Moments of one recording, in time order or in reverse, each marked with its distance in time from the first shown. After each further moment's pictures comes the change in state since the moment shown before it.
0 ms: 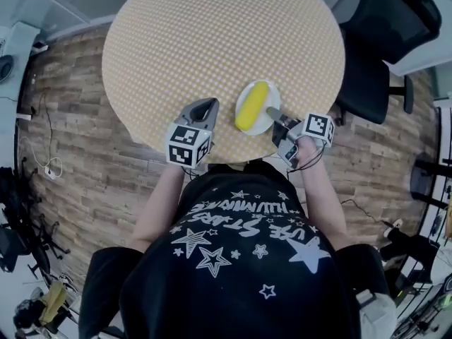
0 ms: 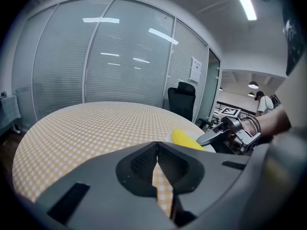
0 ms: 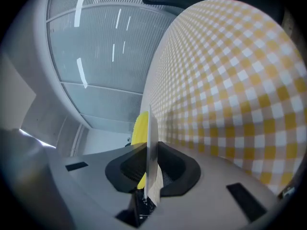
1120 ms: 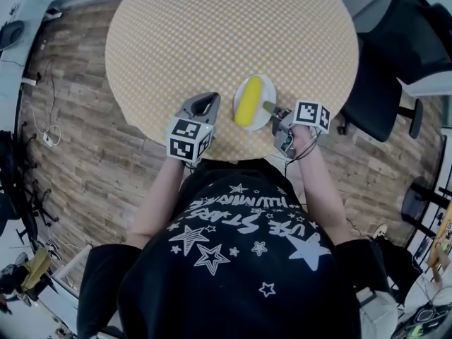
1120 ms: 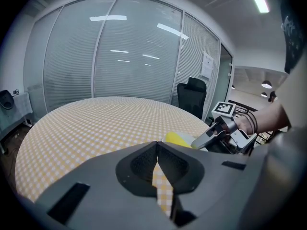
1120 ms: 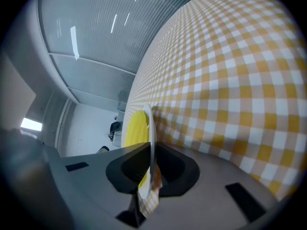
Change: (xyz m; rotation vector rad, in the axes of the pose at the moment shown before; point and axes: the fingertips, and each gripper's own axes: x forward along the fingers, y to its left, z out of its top) left arm 0.020 0.006 -0.010 -0.061 0.043 0.120; right arm 0.040 -0.028 0.017 -0.139 0.247 -0.154
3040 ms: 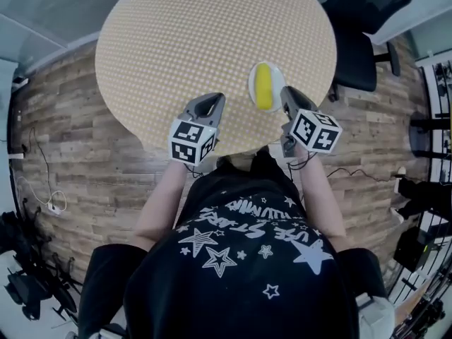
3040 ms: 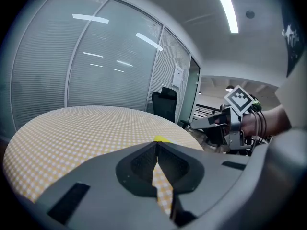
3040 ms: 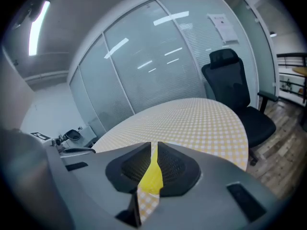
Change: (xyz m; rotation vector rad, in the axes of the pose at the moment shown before) left arm -0.065 0.027 0.005 0.137 -0.094 -0.354; right arm -0.059 0.109 -0.040 -0.489 -0.674 -0.454
